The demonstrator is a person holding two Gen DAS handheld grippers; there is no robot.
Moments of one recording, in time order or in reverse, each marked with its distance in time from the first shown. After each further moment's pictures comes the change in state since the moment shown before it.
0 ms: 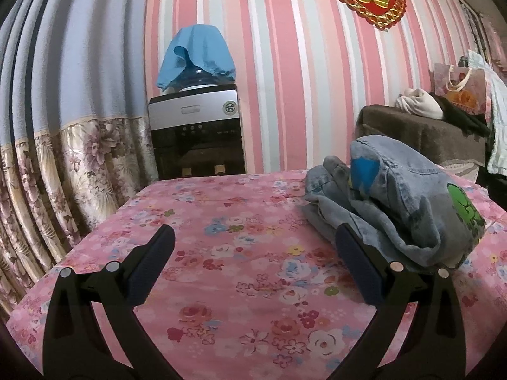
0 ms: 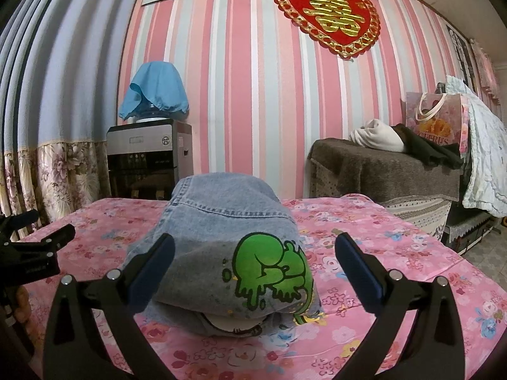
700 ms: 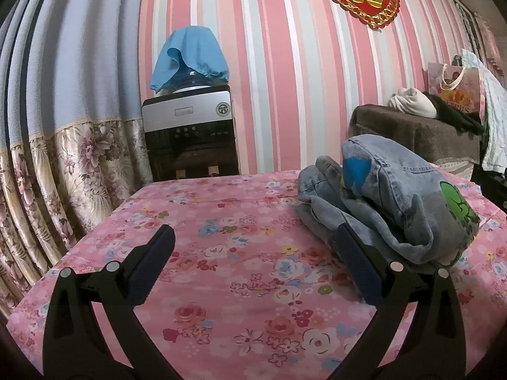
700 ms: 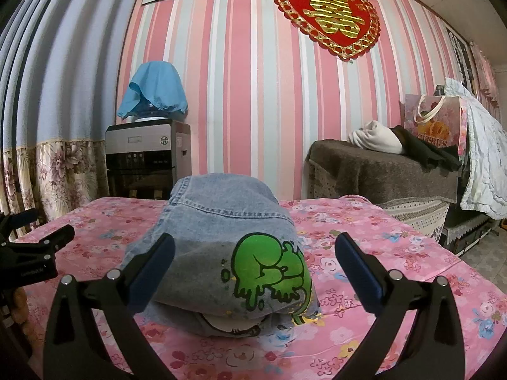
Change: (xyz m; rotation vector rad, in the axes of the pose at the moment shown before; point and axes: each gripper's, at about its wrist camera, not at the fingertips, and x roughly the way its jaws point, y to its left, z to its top) left arm -0.002 -0.004 0.000 0.005 -0.001 -0.025; right arm 0.000 -0.004 0.000 -0.003 -0.002 -0.003
